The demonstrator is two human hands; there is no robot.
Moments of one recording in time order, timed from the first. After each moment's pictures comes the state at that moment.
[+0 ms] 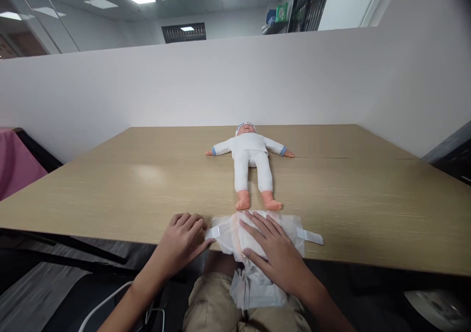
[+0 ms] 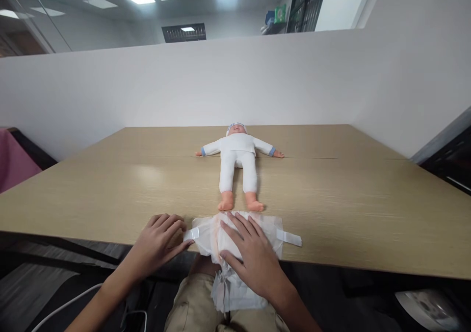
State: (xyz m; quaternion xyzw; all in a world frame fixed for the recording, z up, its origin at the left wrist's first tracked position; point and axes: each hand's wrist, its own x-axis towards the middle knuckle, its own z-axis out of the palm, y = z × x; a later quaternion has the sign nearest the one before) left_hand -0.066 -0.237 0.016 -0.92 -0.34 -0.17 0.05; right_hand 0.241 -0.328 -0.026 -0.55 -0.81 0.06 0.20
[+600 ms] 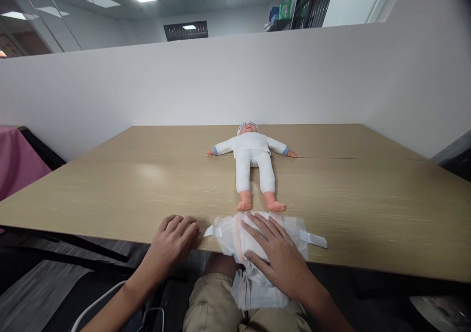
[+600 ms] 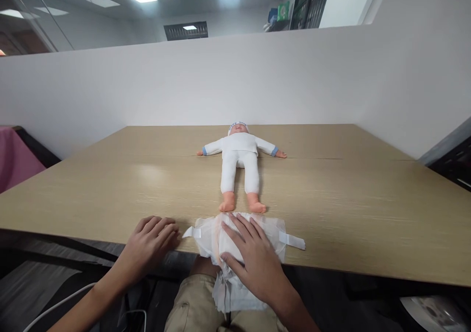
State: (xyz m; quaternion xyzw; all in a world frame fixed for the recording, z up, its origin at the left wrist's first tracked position) left_hand -0.088 -0.237 0.006 -0.91 -0.35 -0.18 0.14; right_hand 0.240 -0.330 -0.026 -0.56 -0.80 0.05 0.20
